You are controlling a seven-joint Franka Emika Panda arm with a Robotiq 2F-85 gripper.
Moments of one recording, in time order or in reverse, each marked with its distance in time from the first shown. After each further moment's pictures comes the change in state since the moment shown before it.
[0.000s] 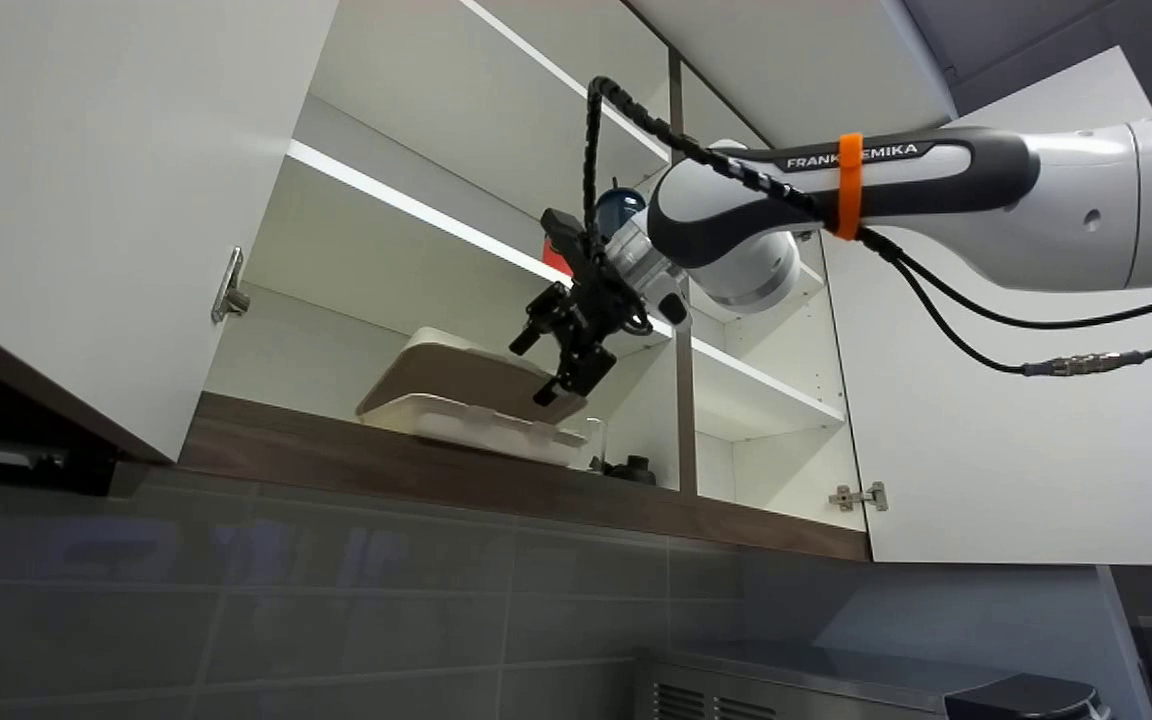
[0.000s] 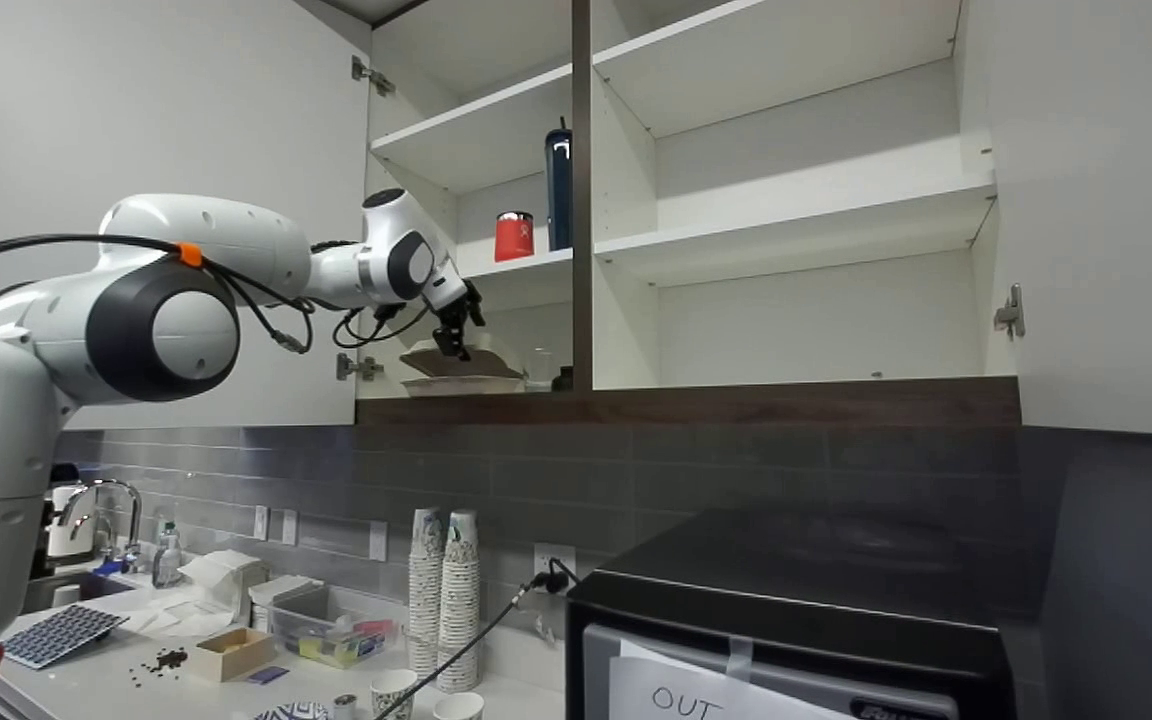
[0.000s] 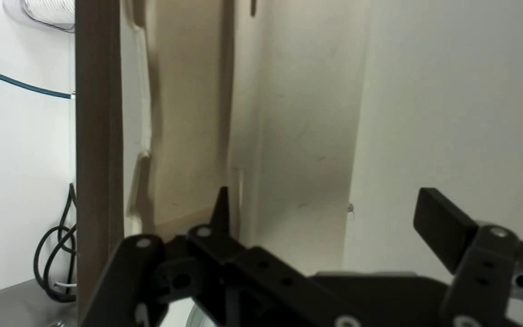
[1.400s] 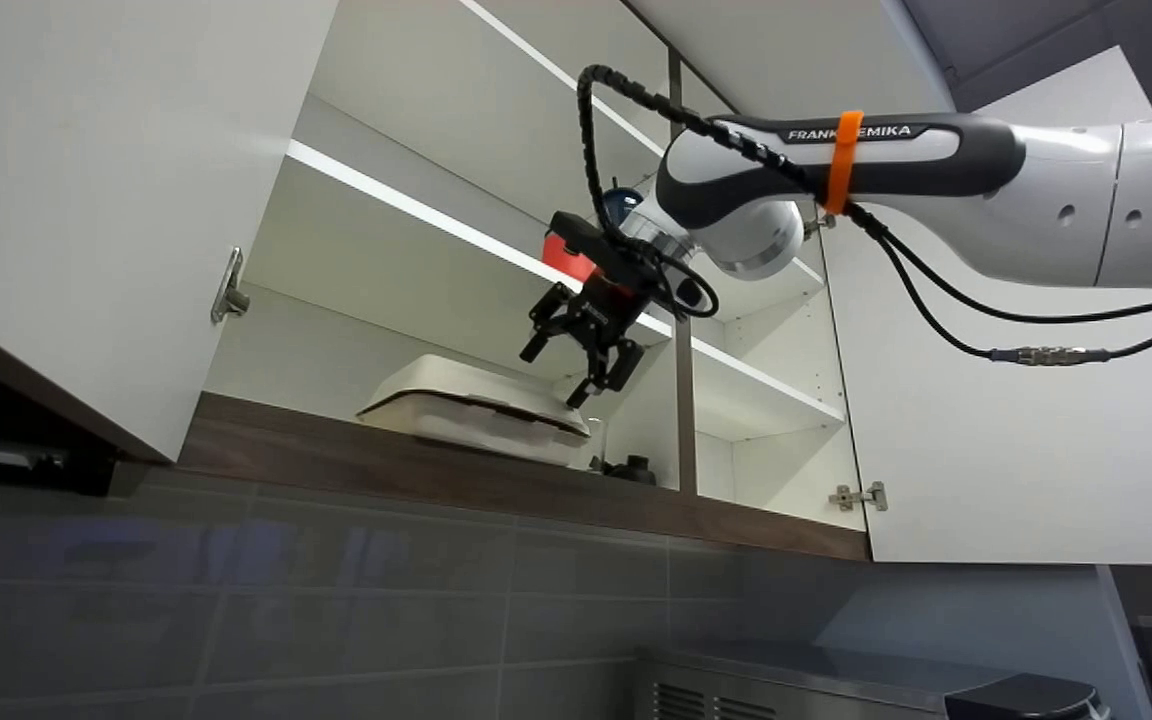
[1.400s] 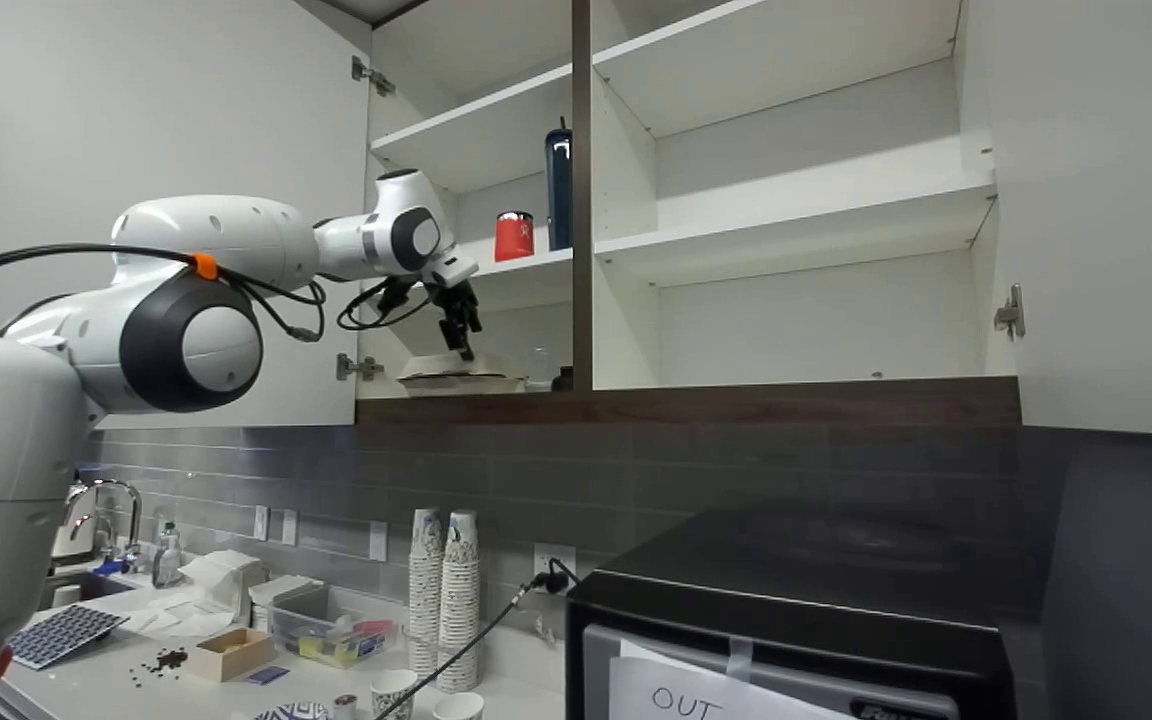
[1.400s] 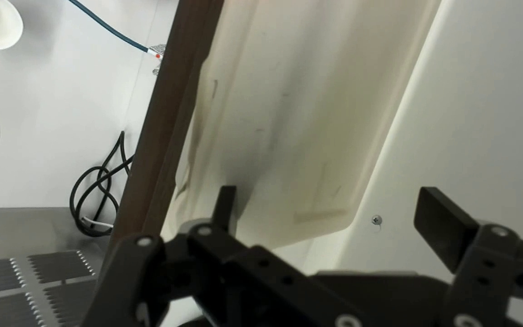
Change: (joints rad) arm 0.002 0.067 -0.012 0.208 0.013 -0.329 -0.256
